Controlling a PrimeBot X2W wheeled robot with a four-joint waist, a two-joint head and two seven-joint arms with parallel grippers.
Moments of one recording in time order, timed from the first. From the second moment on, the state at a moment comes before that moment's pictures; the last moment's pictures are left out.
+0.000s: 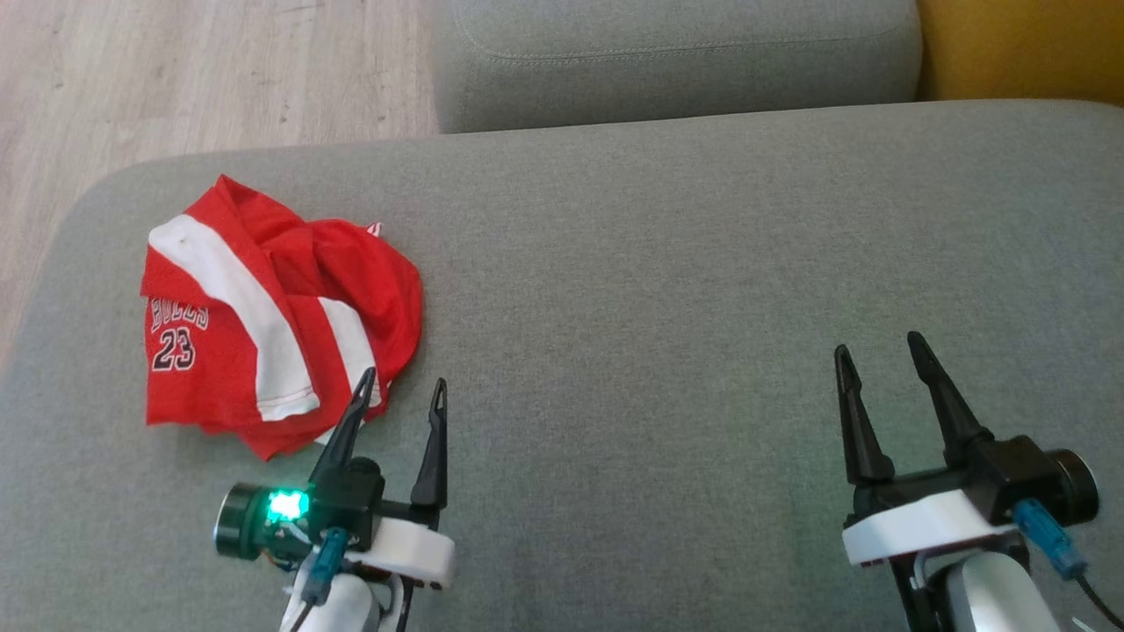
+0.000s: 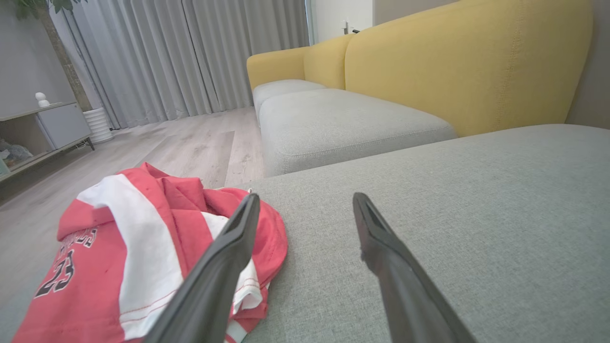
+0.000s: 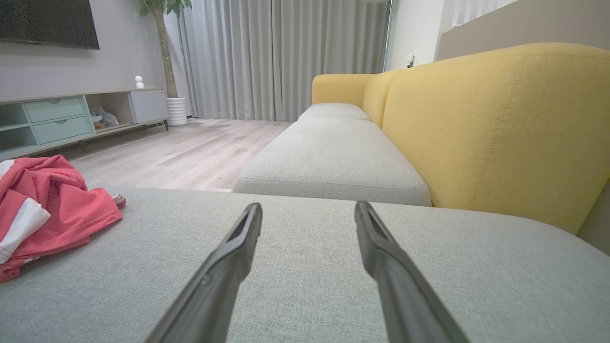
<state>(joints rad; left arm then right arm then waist) -0.18 0.15 -0.47 0.36 -0.20 0.20 -0.25 -0.01 -0.04 0.04 0.17 -0.01 0.13 -0.25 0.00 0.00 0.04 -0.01</state>
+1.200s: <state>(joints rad) -0.12 0.11 -0.32 0.36 -0.13 0.15 -0.25 -0.01 -0.04 0.12 0.17 0.05 0.13 -0.25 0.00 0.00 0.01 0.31</state>
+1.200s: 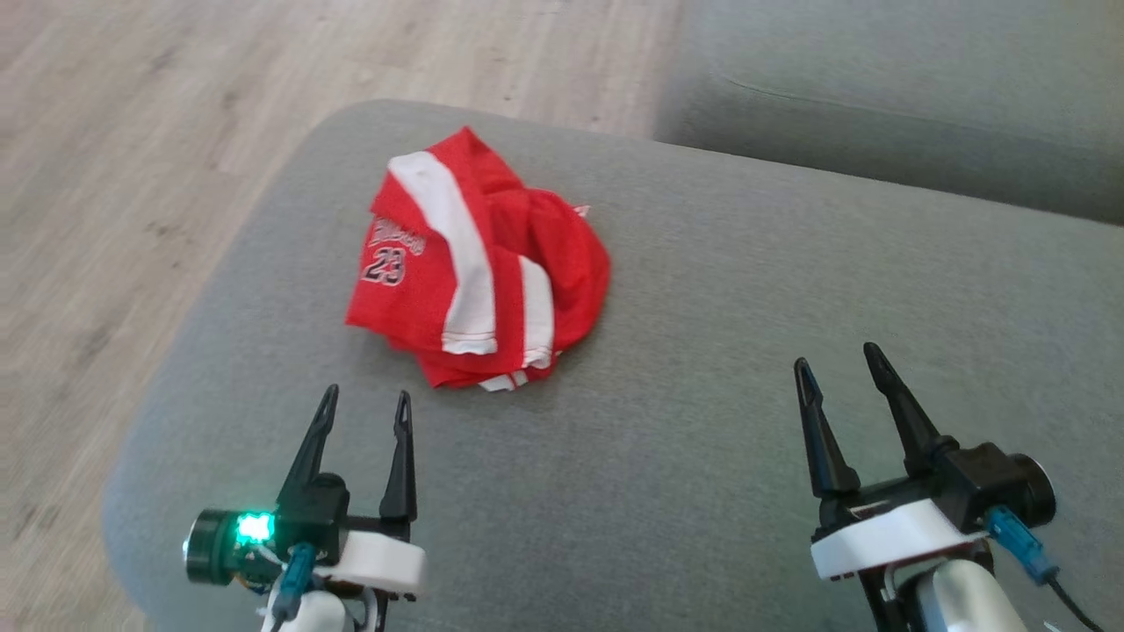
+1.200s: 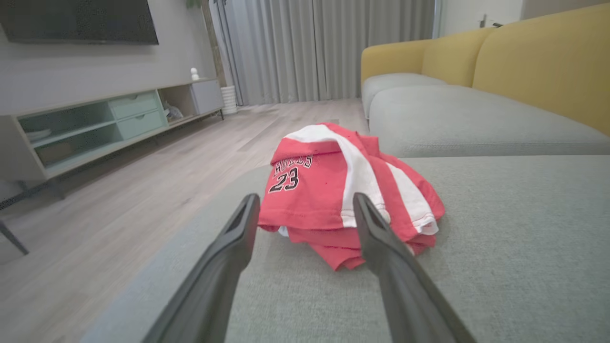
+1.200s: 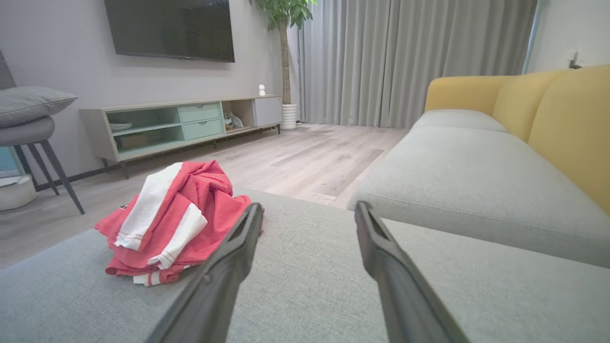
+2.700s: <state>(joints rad) -0.71 0.18 -0.29 0.82 -0.21 -0.11 -0.04 -0.14 -0.05 0.10 0.14 0.00 0.13 -0.25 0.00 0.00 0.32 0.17</state>
